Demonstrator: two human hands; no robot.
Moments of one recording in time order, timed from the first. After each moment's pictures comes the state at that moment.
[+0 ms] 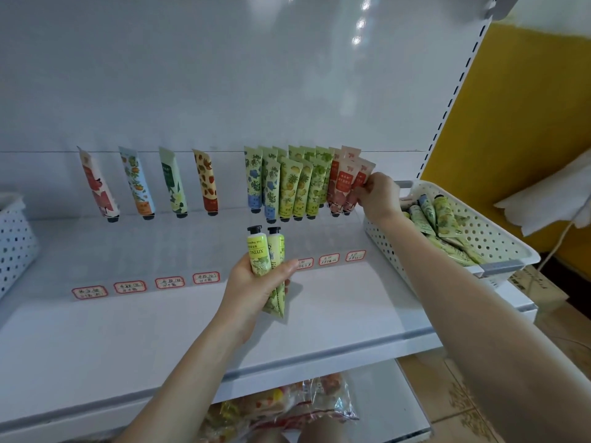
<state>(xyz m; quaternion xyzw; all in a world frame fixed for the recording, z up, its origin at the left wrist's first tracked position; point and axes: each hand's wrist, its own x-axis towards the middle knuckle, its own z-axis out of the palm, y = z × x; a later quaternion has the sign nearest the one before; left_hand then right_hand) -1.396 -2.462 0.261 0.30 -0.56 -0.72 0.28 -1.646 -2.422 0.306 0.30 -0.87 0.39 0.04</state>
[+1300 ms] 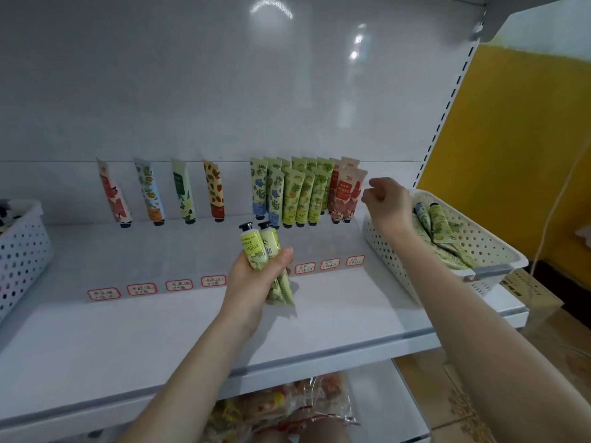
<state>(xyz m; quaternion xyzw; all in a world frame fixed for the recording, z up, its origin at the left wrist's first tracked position) -1.392 -2.462 0.273 0.29 -0.53 -0.73 0.32 -1.608 -2.391 0.325 0.29 -0.83 0.47 0.07</state>
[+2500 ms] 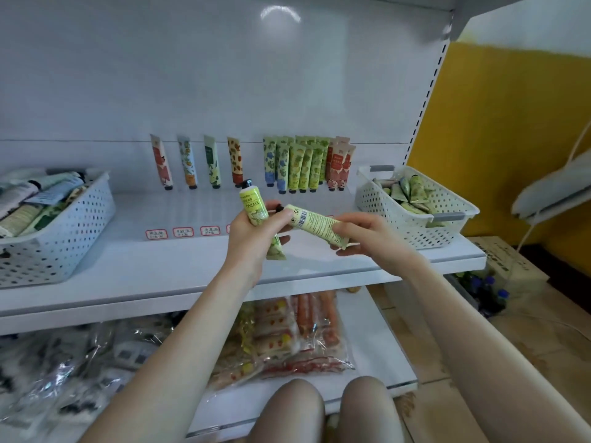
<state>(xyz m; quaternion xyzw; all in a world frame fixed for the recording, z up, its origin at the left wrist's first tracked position) -1.319 -2.396 0.313 0.26 -0.53 -0.71 0.38 -1.464 -2.276 0.320 0.40 -0.68 0.54 -0.30</state>
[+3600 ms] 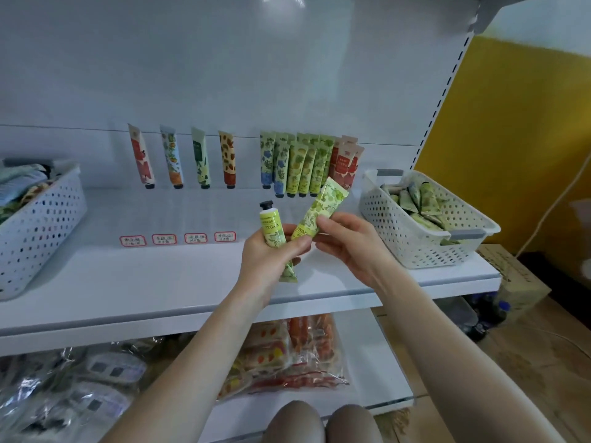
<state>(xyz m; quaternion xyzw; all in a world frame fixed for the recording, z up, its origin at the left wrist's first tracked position) -1.361 -2.409 0.279 0.28 -0.56 -0.70 0.34 -1.480 -2.331 0.299 0.29 -0.59 0.66 -0.36</state>
